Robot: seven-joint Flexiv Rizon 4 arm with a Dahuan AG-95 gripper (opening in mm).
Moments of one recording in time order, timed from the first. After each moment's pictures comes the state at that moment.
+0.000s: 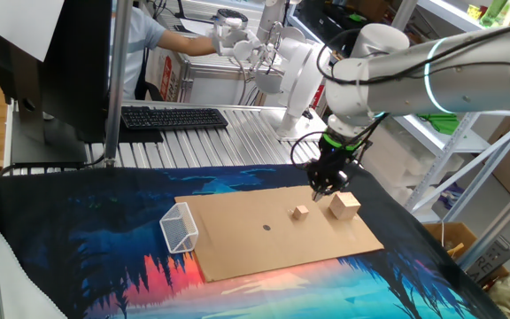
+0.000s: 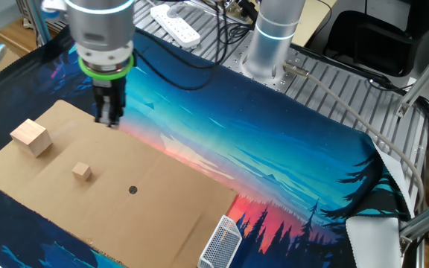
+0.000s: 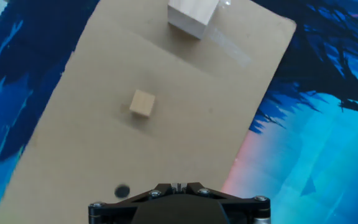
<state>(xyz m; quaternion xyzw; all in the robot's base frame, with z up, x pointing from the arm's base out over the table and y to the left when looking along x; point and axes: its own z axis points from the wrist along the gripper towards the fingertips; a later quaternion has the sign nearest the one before) 0.586 -0.154 0.158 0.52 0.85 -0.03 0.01</state>
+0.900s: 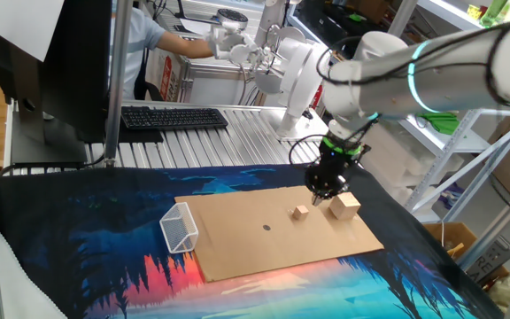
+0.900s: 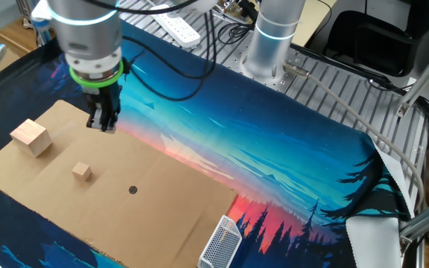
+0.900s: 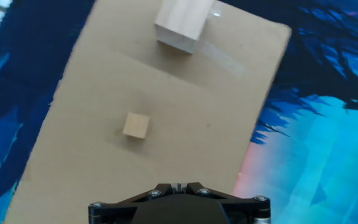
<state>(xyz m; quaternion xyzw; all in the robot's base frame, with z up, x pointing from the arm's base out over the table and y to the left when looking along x) 0.590 -0.158 0.139 0.55 0.83 -0.03 -0.01</state>
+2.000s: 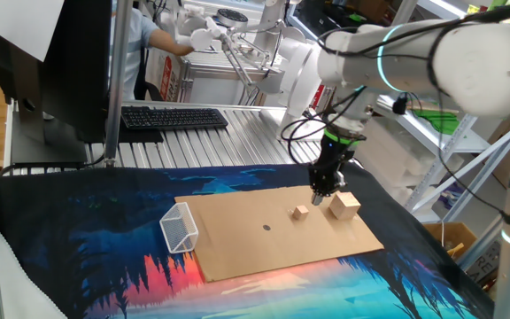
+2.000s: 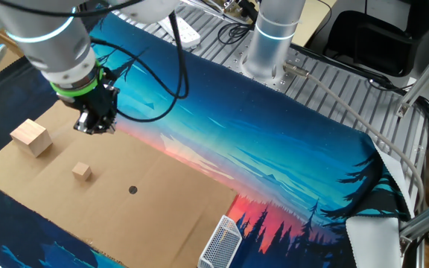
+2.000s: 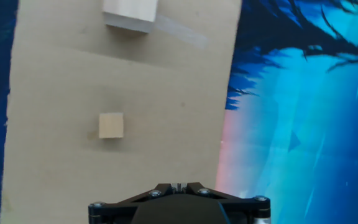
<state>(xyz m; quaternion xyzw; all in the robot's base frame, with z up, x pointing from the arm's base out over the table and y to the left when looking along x) 0.586 -0.157 0.139 0.66 0.75 -0.03 -0.08</state>
